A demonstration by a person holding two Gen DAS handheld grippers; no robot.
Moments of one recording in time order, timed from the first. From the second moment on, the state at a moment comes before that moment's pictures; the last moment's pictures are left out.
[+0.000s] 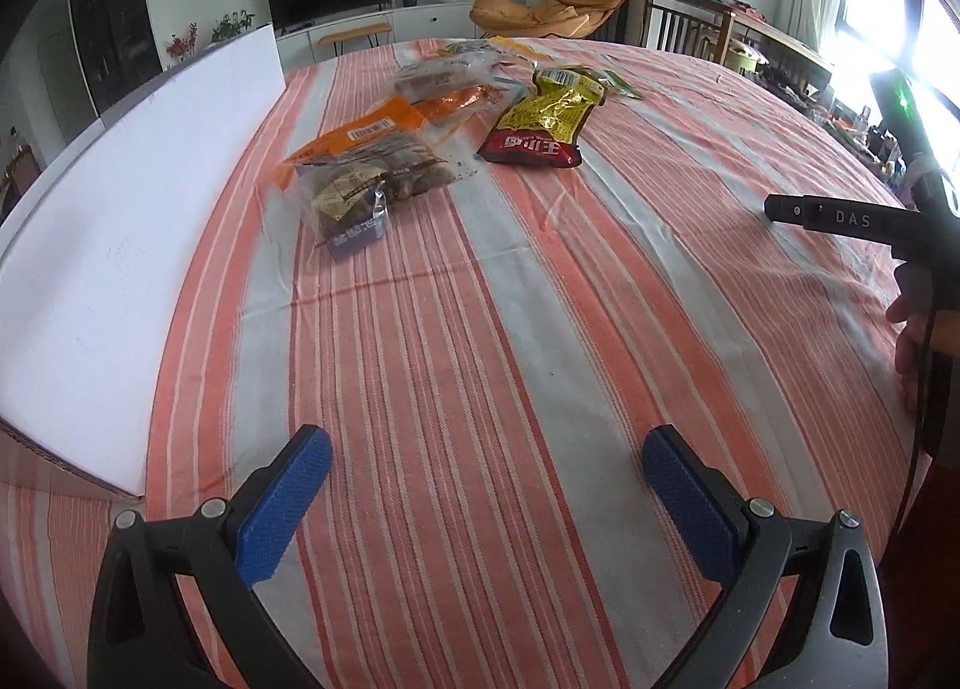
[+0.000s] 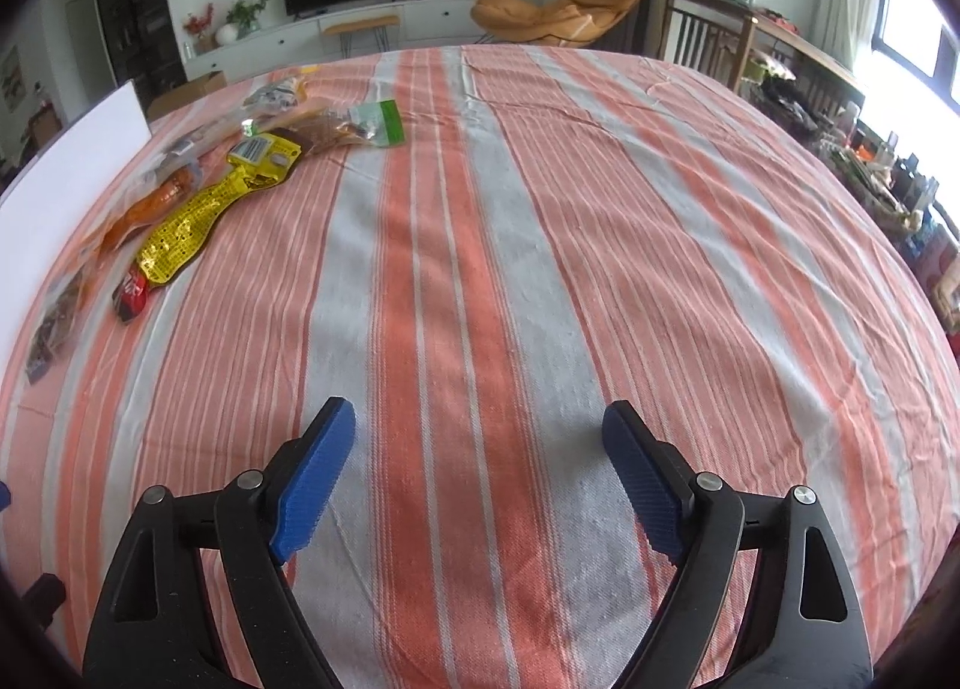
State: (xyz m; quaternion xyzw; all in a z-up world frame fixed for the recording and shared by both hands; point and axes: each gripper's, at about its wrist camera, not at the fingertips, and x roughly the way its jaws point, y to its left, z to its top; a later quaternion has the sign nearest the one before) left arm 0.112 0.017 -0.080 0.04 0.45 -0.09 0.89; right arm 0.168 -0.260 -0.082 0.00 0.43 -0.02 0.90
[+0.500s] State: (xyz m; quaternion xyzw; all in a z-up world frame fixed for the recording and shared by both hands) left arm 0.113 0.015 -0.079 0.04 0.45 -0.08 0.89; right arm 0.168 -0.262 -0.083 0.00 0.43 -0.02 0.90
